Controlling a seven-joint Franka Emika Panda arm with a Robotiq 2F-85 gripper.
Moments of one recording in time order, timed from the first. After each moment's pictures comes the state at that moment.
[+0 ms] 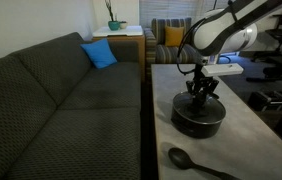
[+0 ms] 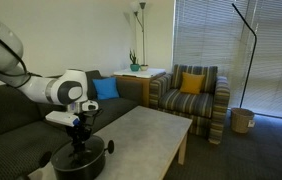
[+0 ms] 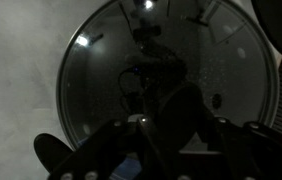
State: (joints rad) arm 0.17 1.47 0.03 -0.84 0.00 2.22 0.17
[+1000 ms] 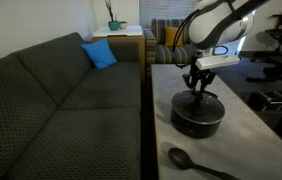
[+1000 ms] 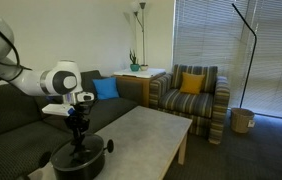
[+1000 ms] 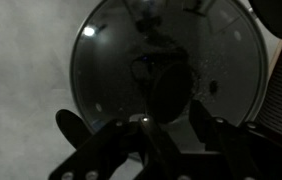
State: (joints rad) arm 0.23 1.41 -0.02 -0.88 -0.06 2.22 0.27
